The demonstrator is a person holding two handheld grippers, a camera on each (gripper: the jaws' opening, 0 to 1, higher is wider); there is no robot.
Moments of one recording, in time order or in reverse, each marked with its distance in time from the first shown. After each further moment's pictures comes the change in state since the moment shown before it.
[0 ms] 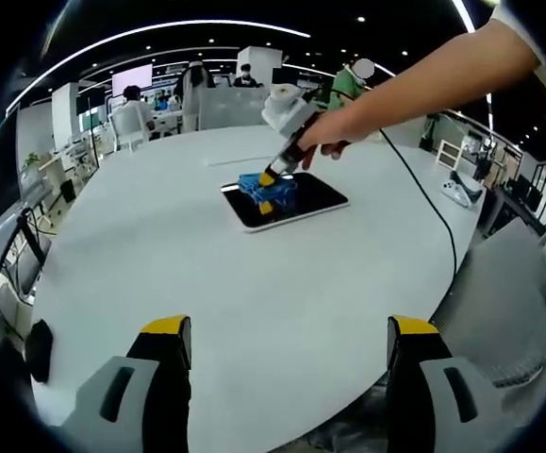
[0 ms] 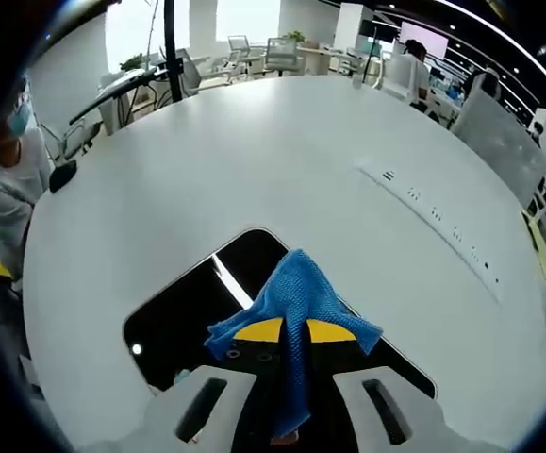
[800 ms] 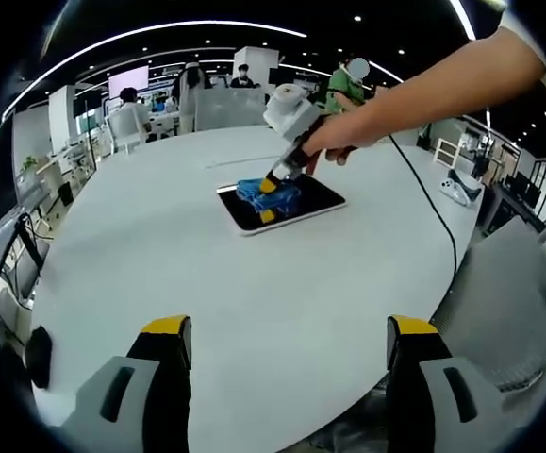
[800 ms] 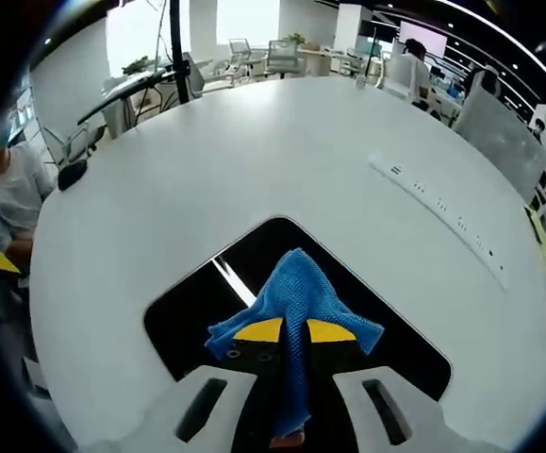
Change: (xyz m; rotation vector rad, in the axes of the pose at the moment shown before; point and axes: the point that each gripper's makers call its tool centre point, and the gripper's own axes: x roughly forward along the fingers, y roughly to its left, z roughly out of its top) left arm 0.003 -0.003 0.003 0.017 0.004 -0.005; right arm -0.011 0.020 -0.012 0.016 -0.008 0.021
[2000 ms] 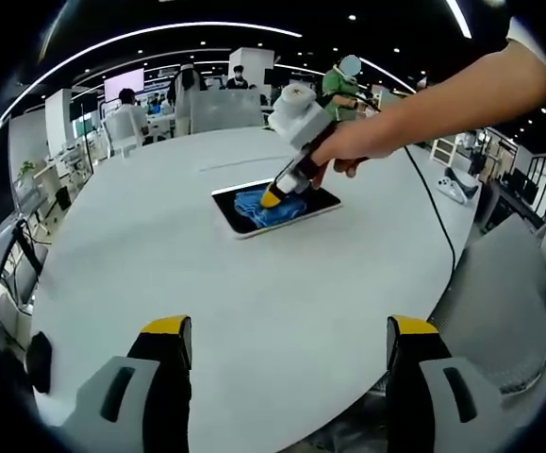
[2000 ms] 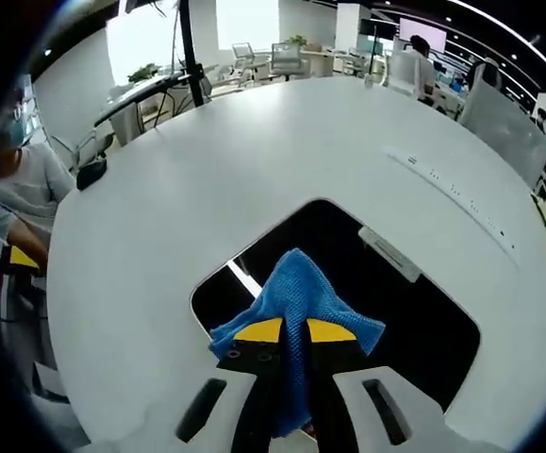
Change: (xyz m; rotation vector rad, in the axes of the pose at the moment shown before) left arm -0.001 -0.007 0.003 0.013 -0.003 -0.011; right arm -0.017 0.040 -0.018 0.036 -0.014 0.049
